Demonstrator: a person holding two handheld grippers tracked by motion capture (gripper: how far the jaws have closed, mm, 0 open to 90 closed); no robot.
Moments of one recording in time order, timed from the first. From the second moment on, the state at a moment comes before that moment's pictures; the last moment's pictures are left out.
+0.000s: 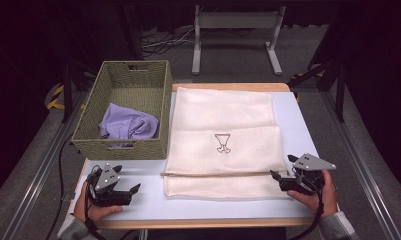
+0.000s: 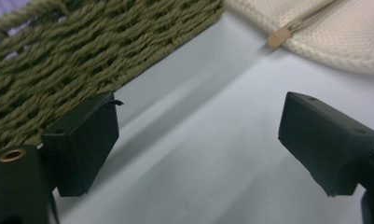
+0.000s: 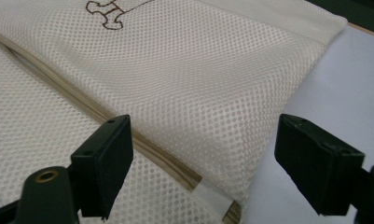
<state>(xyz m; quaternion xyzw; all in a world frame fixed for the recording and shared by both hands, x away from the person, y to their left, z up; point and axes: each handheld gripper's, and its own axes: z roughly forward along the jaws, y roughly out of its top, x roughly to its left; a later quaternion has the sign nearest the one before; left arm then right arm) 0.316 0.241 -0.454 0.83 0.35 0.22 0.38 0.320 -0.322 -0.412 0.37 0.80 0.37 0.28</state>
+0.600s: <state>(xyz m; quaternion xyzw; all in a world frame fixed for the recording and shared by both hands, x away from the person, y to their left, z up) 0.318 0.235 -0.454 0.82 0.35 0.23 0.38 0.321 -0.265 -0.400 0.26 0.86 0.36 0.25</state>
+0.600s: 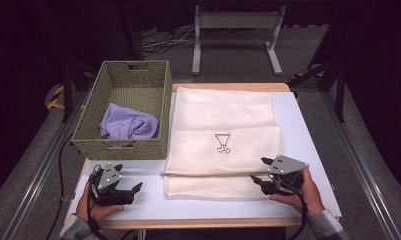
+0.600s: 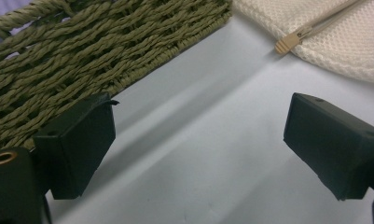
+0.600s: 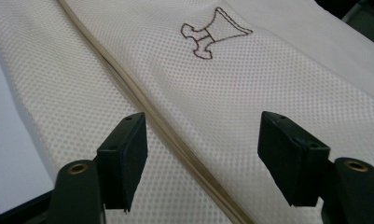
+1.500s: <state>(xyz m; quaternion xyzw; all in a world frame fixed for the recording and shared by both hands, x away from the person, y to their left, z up) 0.316 0.228 -0.456 0.83 0.34 0.22 0.37 0.385 -0.188 -0.428 0.26 0.91 0.31 0.12</state>
